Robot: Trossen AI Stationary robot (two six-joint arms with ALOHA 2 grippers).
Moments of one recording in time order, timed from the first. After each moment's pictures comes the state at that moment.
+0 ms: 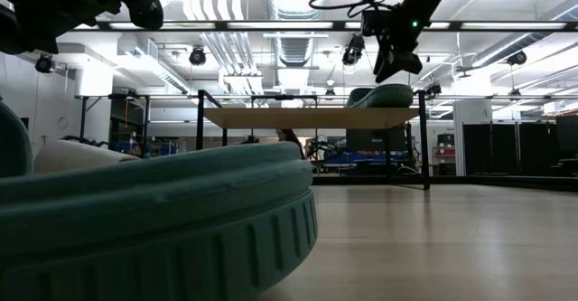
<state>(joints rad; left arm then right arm) 0.07 0.65 0.18 0.83 0.33 0.04 -0.41 1.34 1.14 -0.57 0.59 -0.76</state>
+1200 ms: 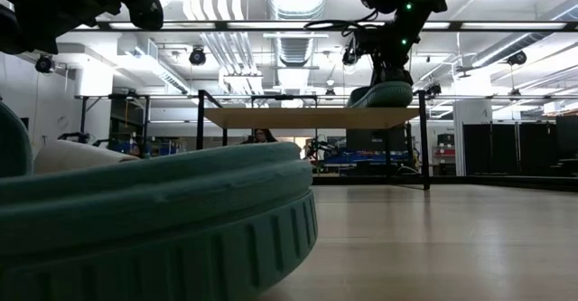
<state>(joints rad) 0.07 0.65 0.18 0.82 0.33 0.04 -0.49 1.42 1.14 -0.47 0.60 -0.85</state>
